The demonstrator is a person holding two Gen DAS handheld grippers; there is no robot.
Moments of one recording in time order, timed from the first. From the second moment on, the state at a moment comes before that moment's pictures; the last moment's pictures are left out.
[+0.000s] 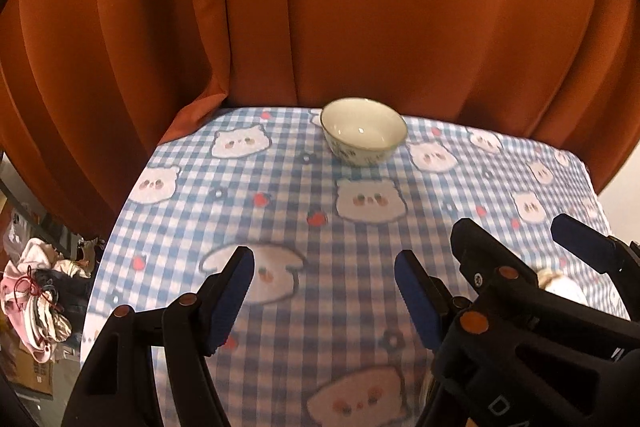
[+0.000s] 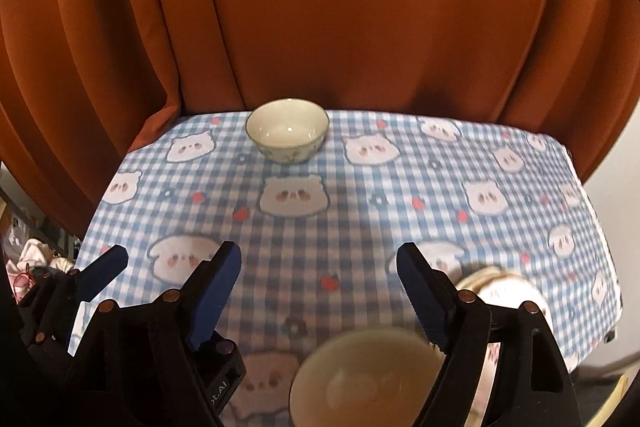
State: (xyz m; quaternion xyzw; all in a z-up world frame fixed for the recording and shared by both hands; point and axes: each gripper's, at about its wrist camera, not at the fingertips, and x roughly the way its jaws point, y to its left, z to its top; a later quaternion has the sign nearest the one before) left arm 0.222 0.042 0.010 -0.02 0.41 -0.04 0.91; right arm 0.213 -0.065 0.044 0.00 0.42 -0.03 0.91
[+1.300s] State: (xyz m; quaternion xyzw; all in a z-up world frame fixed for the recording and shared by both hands) left arm 0.451 0.005 -0.062 0.00 0.44 0.08 0.90; right arm 0.463 -0.115 -0.061 0.06 0.45 0.03 0.89
